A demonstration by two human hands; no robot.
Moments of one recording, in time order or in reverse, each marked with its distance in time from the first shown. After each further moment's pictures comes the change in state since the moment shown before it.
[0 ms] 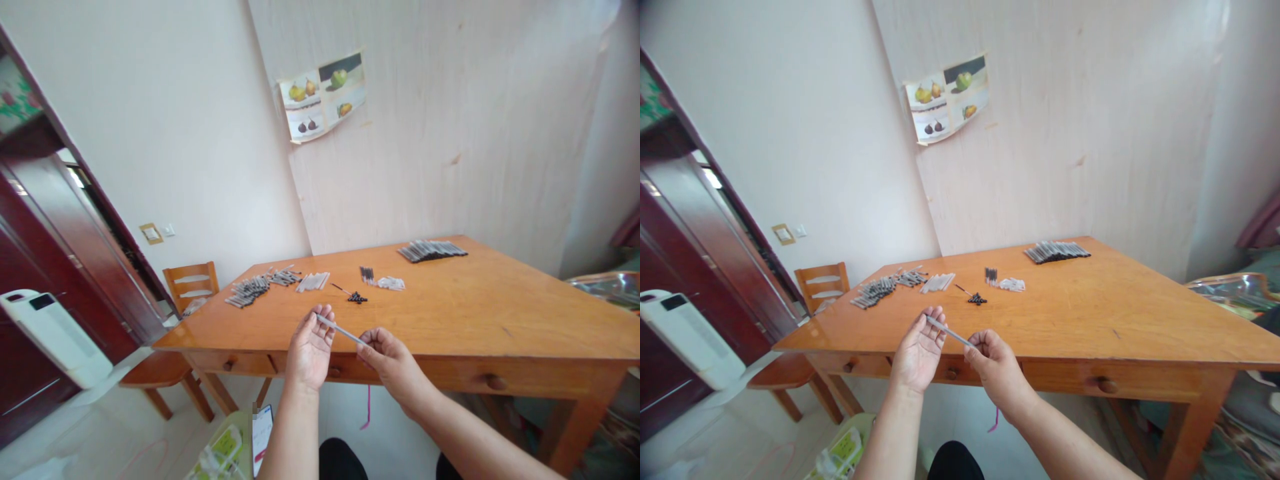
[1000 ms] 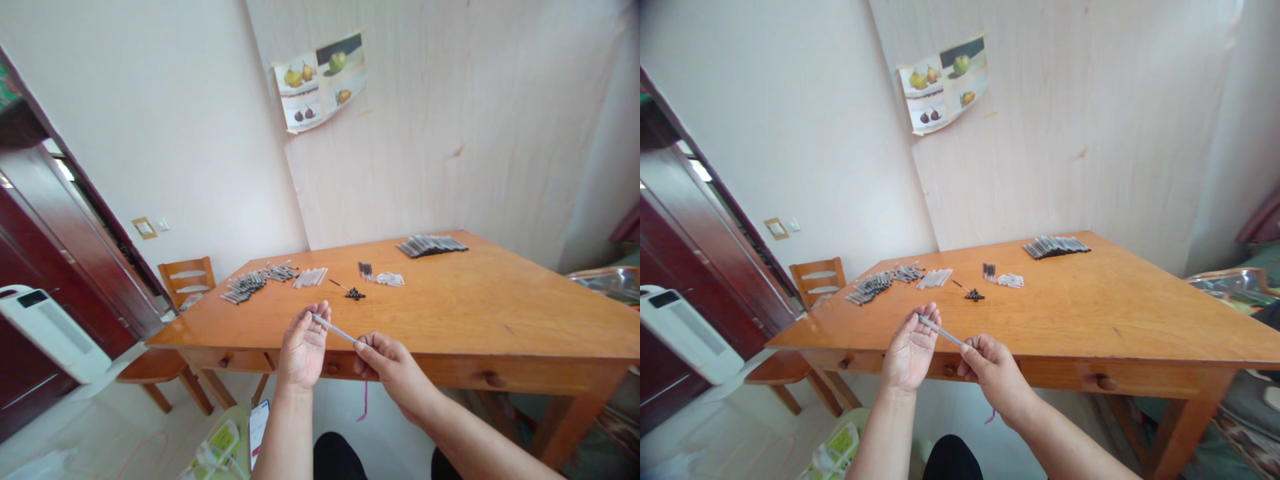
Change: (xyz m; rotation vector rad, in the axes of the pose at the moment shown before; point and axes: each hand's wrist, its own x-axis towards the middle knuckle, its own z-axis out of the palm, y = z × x) left_hand -0.001 0.004 0.001 0.047 -0.101 0.107; right_hand -0.010 -0.014 -0.001 -0.035 -0.102 0.127
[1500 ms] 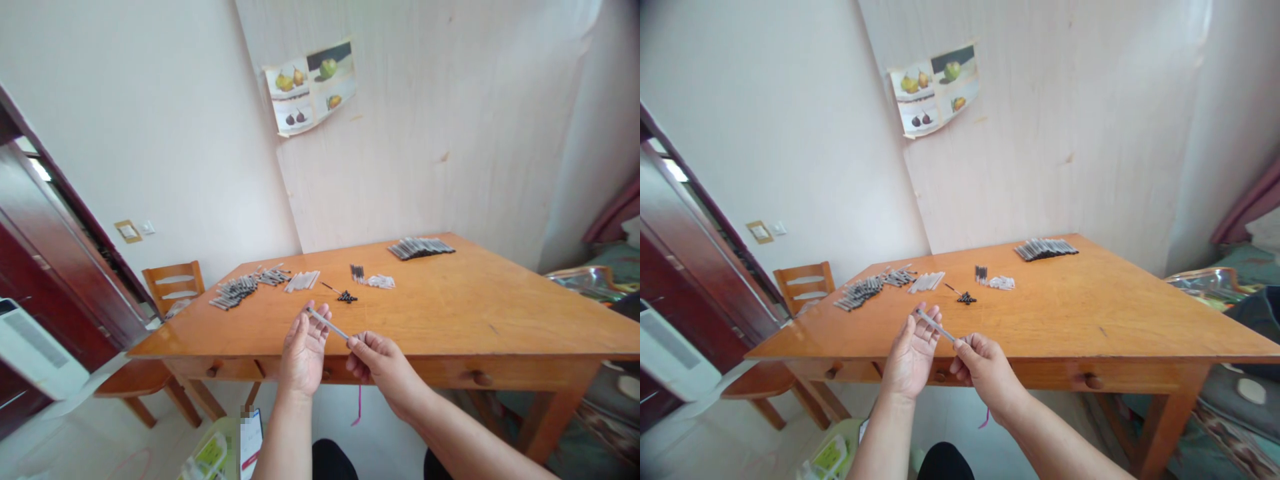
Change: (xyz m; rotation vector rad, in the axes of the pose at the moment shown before) left_hand 0.001 -0.015 0.009 0.057 0.025 -0.040; right_hand 0.005 -0.005 0.001 0.060 0.071 0.057
